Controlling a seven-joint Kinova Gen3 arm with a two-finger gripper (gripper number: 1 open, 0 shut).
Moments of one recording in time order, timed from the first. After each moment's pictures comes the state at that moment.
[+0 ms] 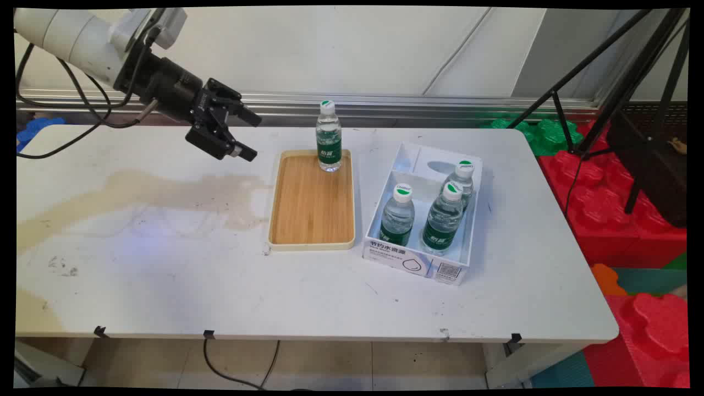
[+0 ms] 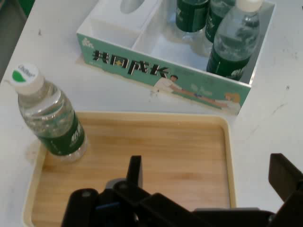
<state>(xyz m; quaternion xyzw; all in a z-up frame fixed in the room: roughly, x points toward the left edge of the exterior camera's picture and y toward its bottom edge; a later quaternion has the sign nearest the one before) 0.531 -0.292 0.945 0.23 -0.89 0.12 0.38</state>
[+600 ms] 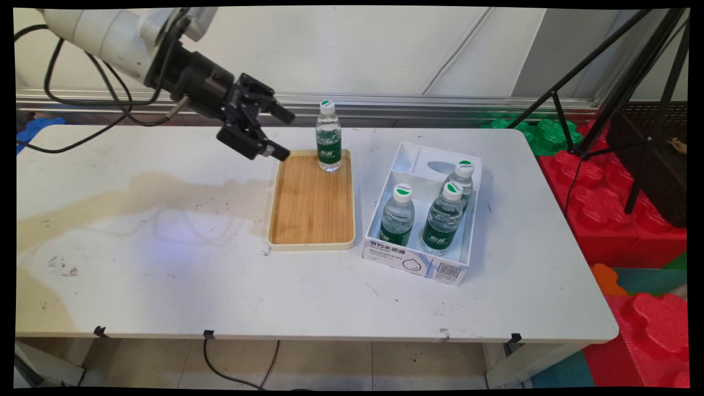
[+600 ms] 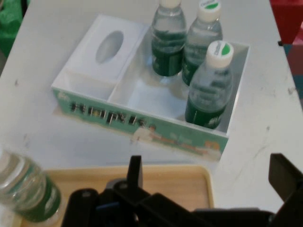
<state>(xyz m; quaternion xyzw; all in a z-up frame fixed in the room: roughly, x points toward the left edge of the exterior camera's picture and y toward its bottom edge) 0.476 -0.303 0.956 0.19 -0.89 0.12 0.41</state>
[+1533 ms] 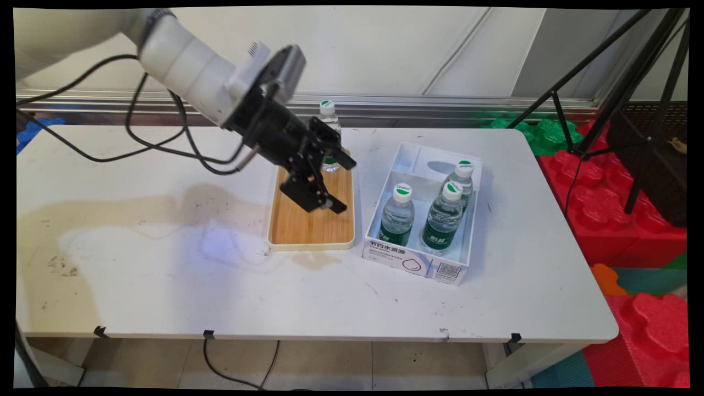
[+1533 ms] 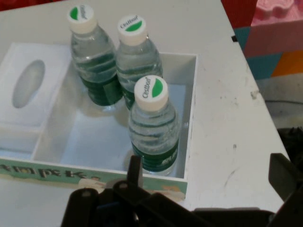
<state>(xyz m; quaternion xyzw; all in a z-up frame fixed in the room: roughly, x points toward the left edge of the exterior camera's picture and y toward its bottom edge) 0.365 -0.316 0.922 0.11 -0.91 0.09 0.38</state>
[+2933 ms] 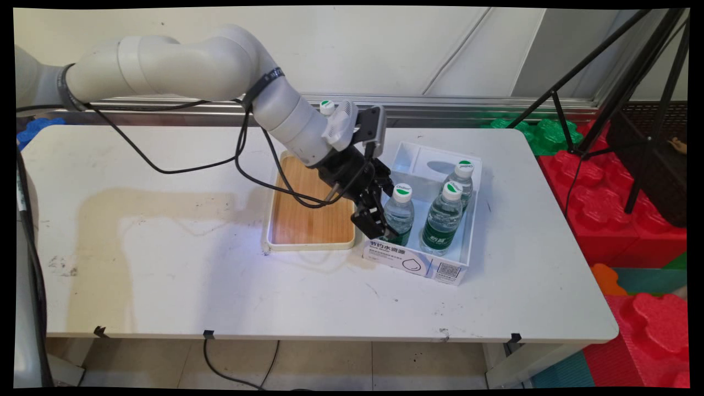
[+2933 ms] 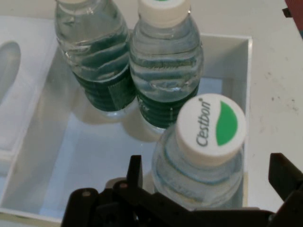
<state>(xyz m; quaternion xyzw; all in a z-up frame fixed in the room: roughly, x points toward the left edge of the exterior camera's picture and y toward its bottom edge) 0.274 -0.378 0.840 0.12 -0.93 0.08 0.34</state>
